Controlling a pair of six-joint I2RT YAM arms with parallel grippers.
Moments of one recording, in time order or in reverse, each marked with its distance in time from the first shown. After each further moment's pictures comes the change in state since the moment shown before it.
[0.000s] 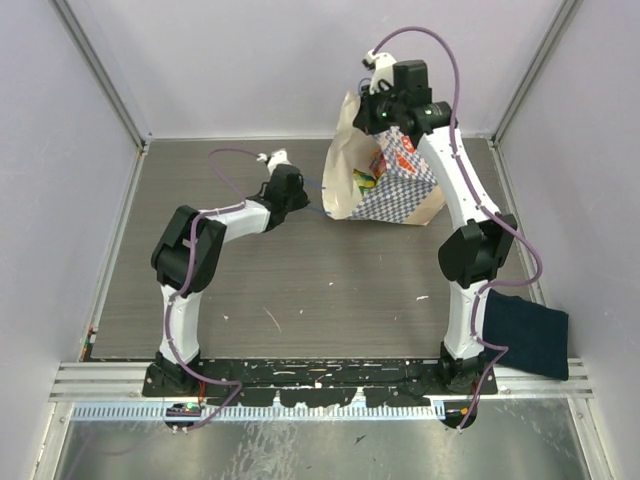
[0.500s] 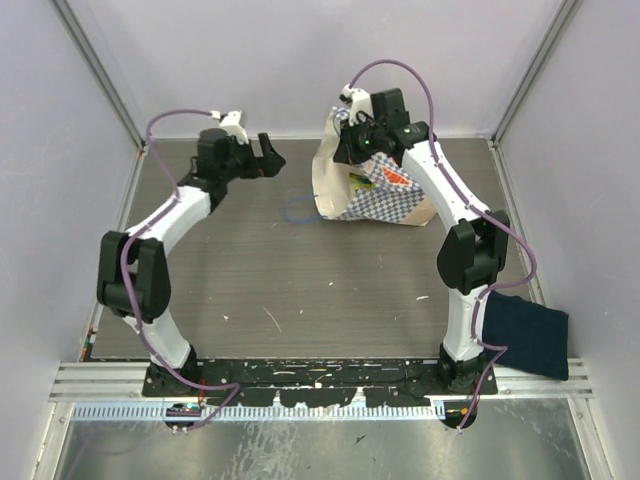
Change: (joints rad) left arm 0.271 -0.310 -0.071 -0.066 0.409 0.288; right arm 0.088 -0.043 -0.250 0.039 -0.122 0.002
